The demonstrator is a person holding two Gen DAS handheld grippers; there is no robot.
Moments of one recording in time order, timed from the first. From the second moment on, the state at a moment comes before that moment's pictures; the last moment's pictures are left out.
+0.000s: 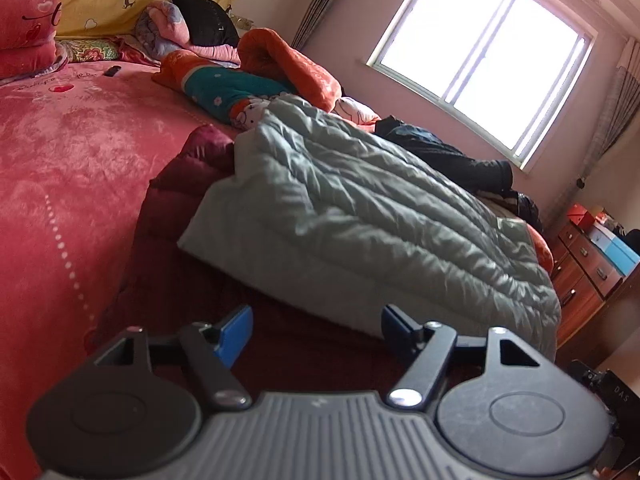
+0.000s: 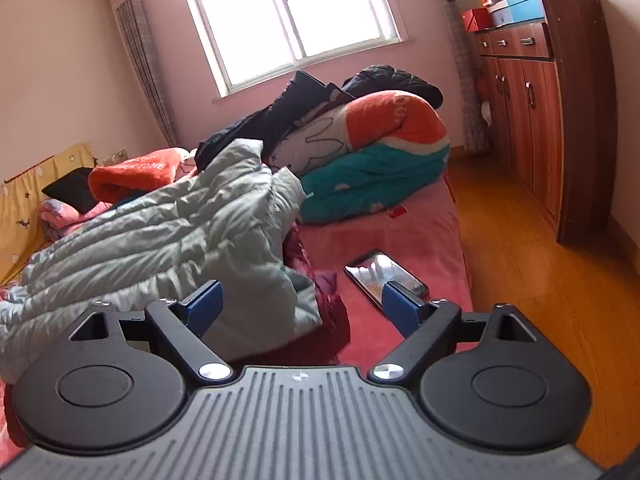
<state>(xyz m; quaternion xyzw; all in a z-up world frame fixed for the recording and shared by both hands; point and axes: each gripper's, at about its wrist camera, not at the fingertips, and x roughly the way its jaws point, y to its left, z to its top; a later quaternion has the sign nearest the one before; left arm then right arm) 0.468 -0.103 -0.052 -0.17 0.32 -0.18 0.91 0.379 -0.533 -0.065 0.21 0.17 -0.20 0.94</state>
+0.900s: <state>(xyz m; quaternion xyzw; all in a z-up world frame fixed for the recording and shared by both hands) 0.272 -0.104 -0.097 -0.14 0.26 -0.20 0.94 0.211 -0.432 -0.126 0.15 0.17 -0.18 0.96</state>
